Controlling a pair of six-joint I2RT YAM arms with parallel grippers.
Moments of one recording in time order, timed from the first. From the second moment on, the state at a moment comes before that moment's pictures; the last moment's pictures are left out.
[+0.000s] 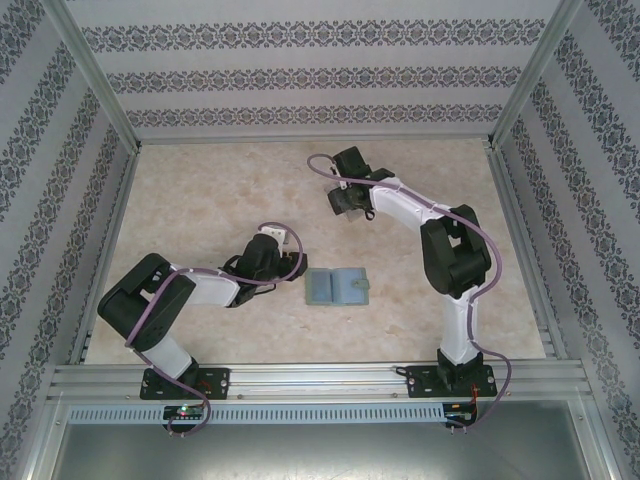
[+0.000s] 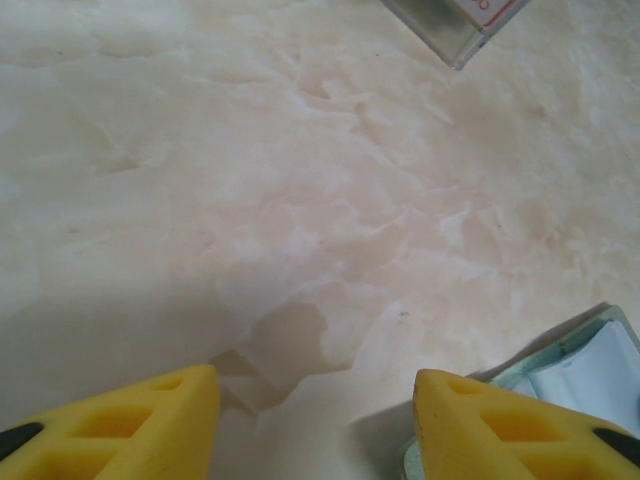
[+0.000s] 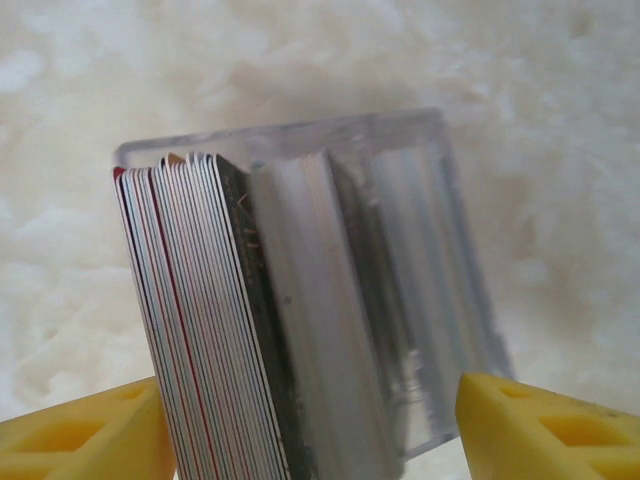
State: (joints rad) left arm -0.59 1.63 0.55 0.46 0.06 -0.49; right arm 0.47 2.04 1.59 -0.56 0.20 0.03
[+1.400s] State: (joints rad) left arm -0.56 1.66 0.54 0.53 0.11 -0.51; right arm 0.54 2.05 1.64 -0.59 0.43 -0.15
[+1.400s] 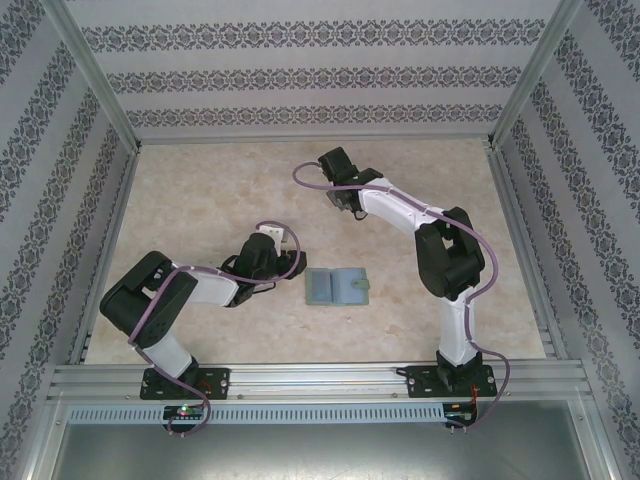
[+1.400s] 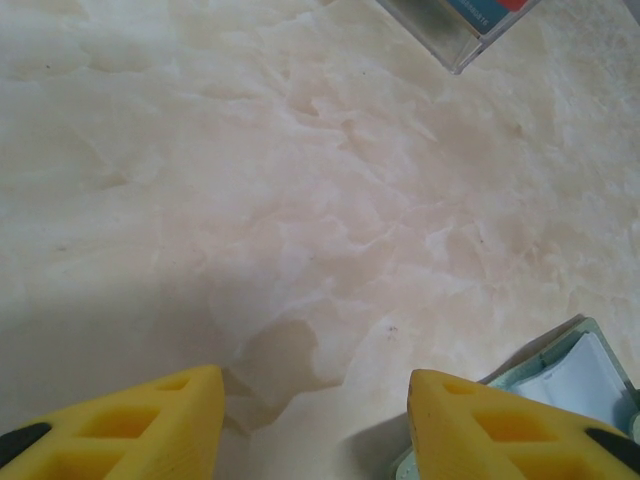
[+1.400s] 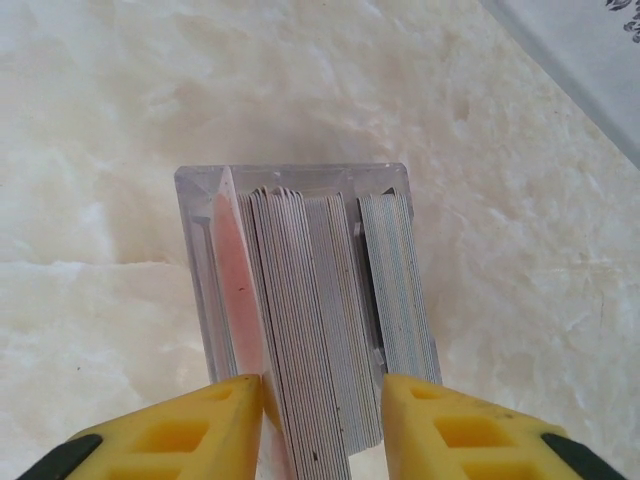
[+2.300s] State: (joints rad) left arm -0.56 1.70 0.57 0.53 0.17 -0.52; right arm 0.55 2.05 1.66 -0.59 0.44 -0.19
